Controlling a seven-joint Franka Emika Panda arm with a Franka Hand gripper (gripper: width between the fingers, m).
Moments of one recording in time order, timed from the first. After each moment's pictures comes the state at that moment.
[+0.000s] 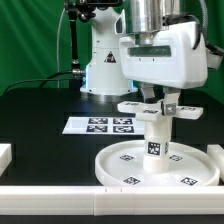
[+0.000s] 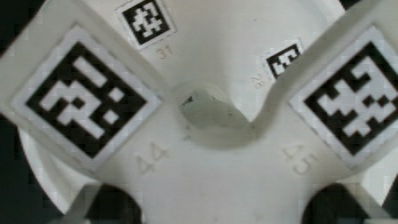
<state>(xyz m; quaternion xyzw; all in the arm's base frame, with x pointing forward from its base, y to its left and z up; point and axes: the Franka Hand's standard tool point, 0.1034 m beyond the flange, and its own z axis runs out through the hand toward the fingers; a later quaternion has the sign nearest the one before) 0.557 0.040 0.101 -0.79 0.61 -0.01 0.07</state>
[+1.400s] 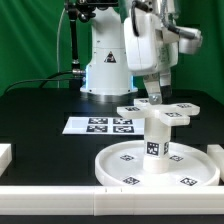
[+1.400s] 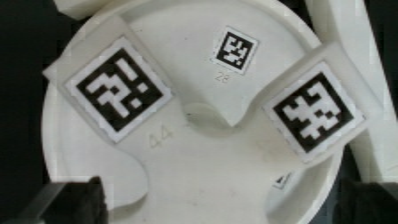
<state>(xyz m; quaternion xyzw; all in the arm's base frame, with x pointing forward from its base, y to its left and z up) 0.561 0.041 0.120 -0.57 0.81 0.02 0.11</state>
